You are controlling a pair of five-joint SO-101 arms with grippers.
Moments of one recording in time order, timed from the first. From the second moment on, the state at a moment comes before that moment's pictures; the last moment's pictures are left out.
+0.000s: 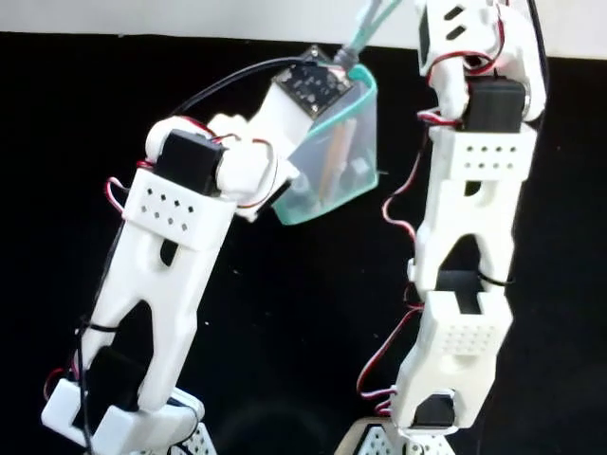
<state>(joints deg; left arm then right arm) 15.3 -5.7 -15.3 94.6 -21.3 -0.4 22.9 -69.9 43.2 30.2</state>
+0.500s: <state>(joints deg) 15.3 -14.9 -14.4 98.3 -21.3 16.5 22.9 -50.3 21.8 30.2</state>
